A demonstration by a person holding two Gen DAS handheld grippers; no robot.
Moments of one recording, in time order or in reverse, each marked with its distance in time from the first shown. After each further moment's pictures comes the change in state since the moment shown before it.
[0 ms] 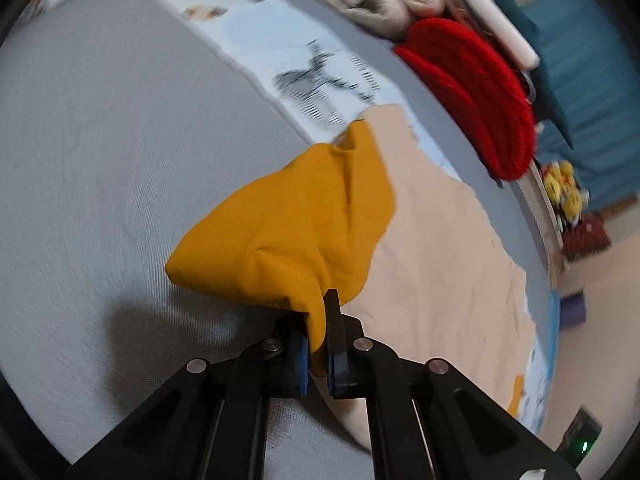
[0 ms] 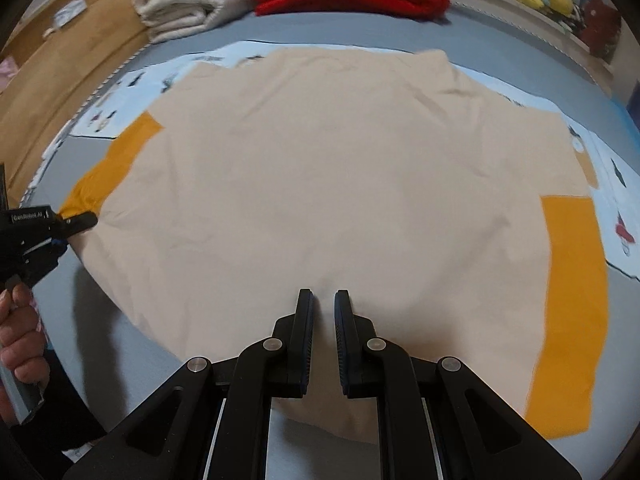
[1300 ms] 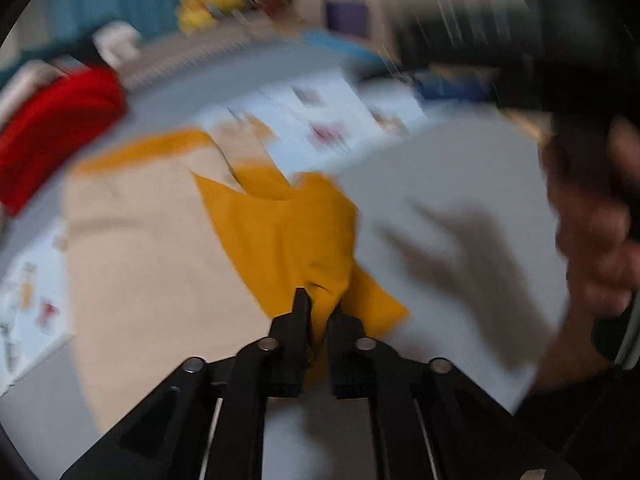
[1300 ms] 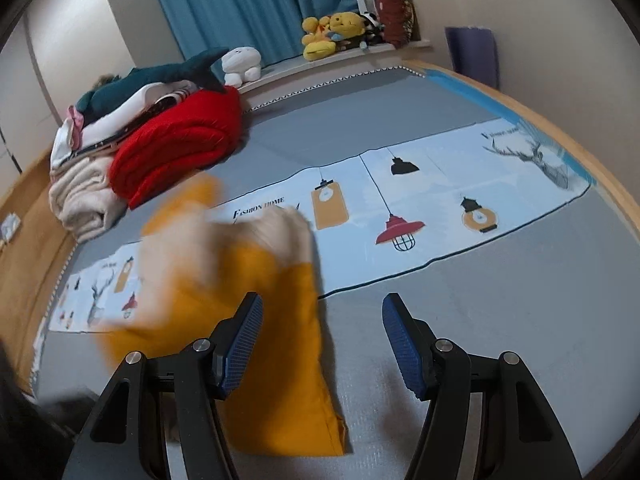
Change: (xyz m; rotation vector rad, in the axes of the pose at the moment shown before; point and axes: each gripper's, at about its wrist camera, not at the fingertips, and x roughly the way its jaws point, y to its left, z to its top) left arm 0.026 -0.364 -0.322 1.313 0.257 -0.228; right arm -0.193 -0.309 -0.074 0.529 -0.396 -0.119
